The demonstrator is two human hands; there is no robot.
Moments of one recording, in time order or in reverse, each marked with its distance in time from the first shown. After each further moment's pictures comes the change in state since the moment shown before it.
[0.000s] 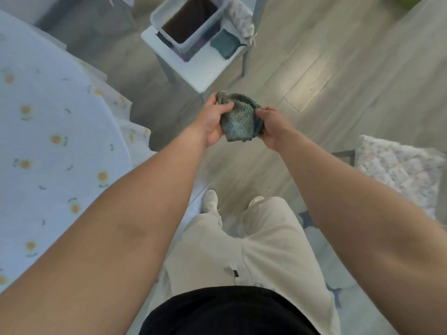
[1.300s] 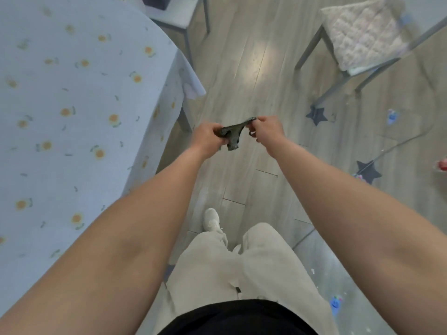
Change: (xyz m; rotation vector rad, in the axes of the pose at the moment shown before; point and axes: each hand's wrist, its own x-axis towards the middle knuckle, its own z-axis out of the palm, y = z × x) left_hand -0.427 -0.251 -0.375 1.227 -0.265 0.327; right_hand -0.425 0.478 0.186 -0.168 0.454 -0.202
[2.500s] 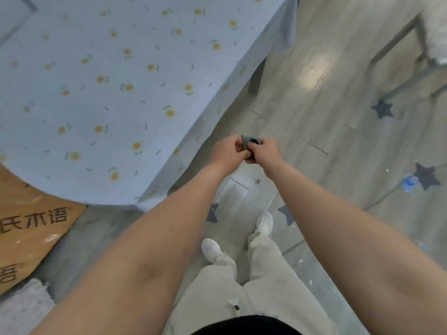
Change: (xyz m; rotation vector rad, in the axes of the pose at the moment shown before) left_hand -0.414 -0.220 -0.017 0.071 0.228 -0.092; right_hand -0.359 0.192 0.222 0.024 -0.293 -0.055
